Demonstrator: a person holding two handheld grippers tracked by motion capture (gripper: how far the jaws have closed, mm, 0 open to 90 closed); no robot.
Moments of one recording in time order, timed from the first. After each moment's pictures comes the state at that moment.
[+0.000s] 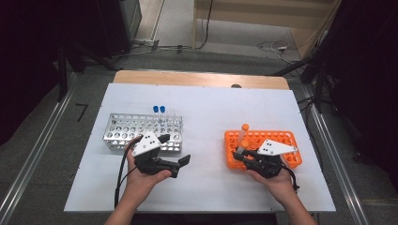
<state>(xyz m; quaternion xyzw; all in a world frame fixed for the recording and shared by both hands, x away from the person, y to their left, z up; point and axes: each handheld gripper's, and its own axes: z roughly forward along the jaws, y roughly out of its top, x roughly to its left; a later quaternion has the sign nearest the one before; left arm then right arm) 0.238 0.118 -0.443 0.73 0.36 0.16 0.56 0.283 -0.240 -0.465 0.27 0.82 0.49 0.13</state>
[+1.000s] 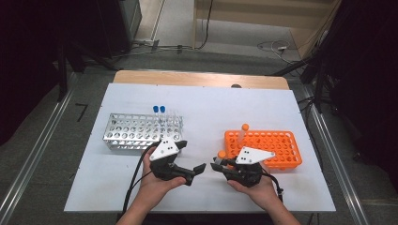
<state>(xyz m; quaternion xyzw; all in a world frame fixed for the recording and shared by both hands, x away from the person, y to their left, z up) 0.234 0.077 -0.446 0.75 0.32 0.12 0.56 0.258 -0.185 -0.465 0.21 0.84 0.49 0.08</state>
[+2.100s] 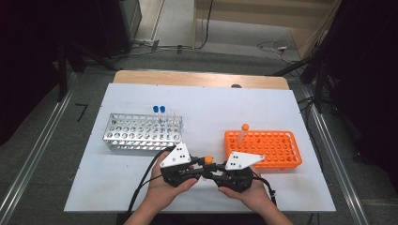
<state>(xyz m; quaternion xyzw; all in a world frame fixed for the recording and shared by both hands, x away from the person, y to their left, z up) 0.229 0.056 -0.448 0.77 0.24 0.09 0.58 0.246 -0.161 -0.463 0.17 0.85 0.50 0.05</state>
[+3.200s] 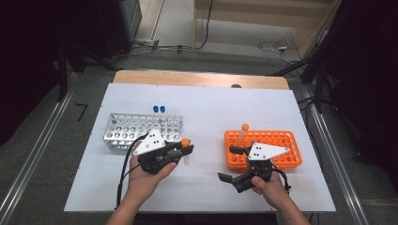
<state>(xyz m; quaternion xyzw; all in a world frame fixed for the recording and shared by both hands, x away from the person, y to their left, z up) 0.240 0.113 -0.427 0.74 0.30 0.15 0.59 0.263 -0.209 -0.445 0.19 0.83 0.53 0.05</state>
